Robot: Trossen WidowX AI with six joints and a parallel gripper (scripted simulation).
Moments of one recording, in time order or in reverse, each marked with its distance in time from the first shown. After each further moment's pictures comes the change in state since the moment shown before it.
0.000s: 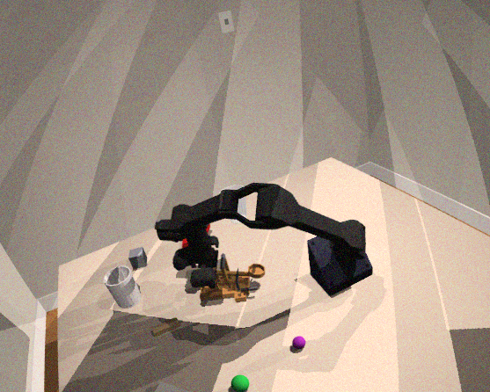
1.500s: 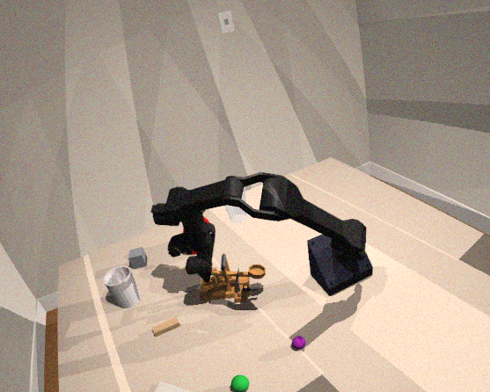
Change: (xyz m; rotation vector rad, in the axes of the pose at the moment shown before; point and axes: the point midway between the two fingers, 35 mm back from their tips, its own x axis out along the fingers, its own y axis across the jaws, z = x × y) arm -0.044 -0.002 -0.001 0.001 -0.020 -0.002
